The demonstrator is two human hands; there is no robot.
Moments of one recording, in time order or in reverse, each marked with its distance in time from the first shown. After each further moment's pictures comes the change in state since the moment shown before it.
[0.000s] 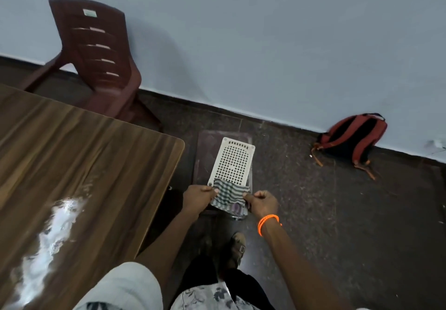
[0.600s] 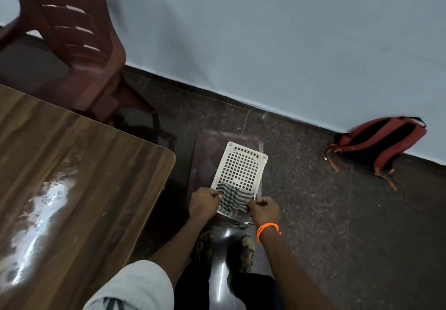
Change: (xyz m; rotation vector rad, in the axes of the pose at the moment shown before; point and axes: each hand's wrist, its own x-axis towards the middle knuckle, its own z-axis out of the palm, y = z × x) left_hand 0.166 -0.002 0.061 0.331 0.005 0.045; right_hand 0.161 0.035 0.083 -0.190 0.074 0.032
